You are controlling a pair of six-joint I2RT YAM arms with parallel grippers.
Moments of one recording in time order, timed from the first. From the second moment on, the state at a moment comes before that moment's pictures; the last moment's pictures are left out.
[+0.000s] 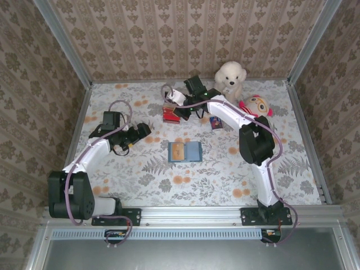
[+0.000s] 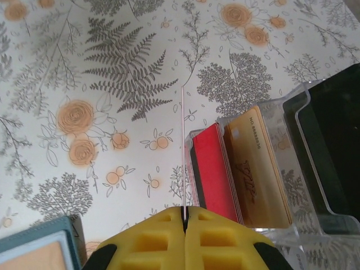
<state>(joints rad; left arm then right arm) -0.13 1.33 0.82 -0.46 0.46 -0.54 0.51 2.19 1.92 -0.60 -0.40 -0.58</state>
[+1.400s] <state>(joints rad) -0.13 1.39 0.82 -0.44 0.54 -0.54 0.50 2.36 2.02 -0.56 -0.40 -0.85</state>
